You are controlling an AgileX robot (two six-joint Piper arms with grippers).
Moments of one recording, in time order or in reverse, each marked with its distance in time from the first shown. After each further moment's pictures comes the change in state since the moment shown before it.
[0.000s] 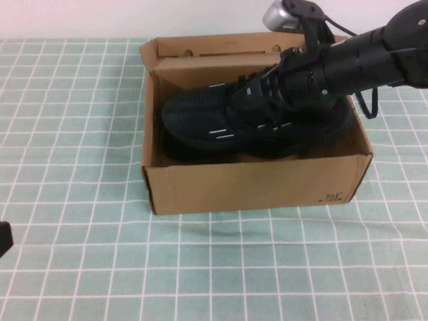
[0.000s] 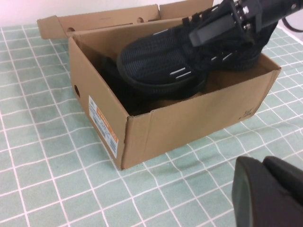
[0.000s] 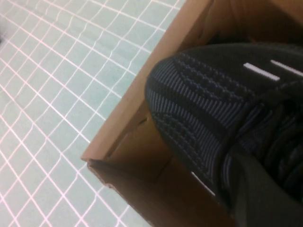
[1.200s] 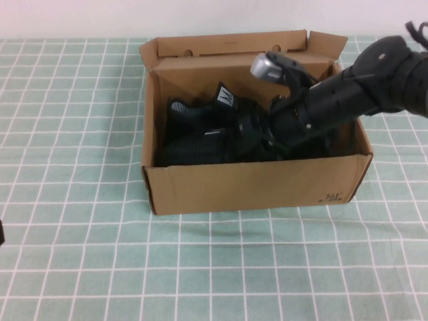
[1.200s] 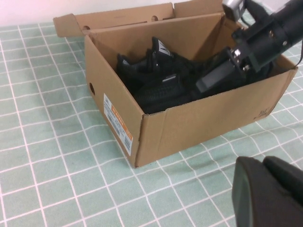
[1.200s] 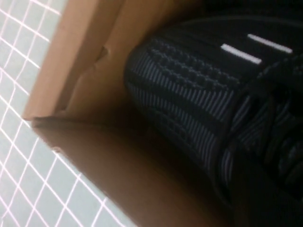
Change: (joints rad) right arm 0.008 0.150 0.003 -0.053 0.106 0.186; left arm 0.000 0.000 0.000 0.048 -0.013 -0.025
